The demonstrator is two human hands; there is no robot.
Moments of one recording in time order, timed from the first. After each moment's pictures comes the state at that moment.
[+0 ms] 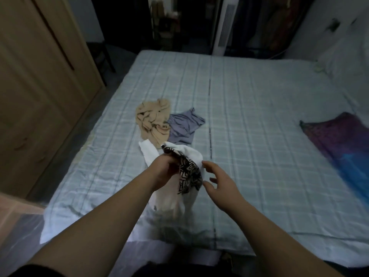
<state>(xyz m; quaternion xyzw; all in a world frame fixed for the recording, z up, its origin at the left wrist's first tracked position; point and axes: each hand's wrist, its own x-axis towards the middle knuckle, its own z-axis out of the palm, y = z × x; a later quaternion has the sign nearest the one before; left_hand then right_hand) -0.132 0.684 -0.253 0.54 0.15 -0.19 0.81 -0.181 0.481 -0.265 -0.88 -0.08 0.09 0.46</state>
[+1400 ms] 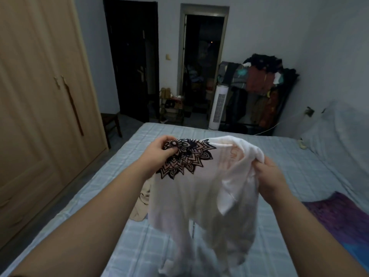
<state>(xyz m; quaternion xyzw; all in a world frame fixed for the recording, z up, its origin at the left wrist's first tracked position) 0.029 0.608 -0.061 0.76 -0.01 0.07 0.65 0.028 0.296 -0.075 -0.72 0.03 -0.08 0.69</state>
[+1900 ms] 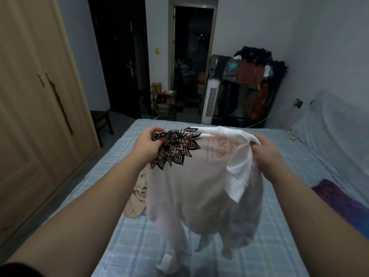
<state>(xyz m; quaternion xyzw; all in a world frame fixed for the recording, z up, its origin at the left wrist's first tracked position) 0.055 0.618 -0.065 0.82 0.05 0.17 0.54 0.045 0.288 -0.047 -0.79 0.03 -0.11 0.60</state>
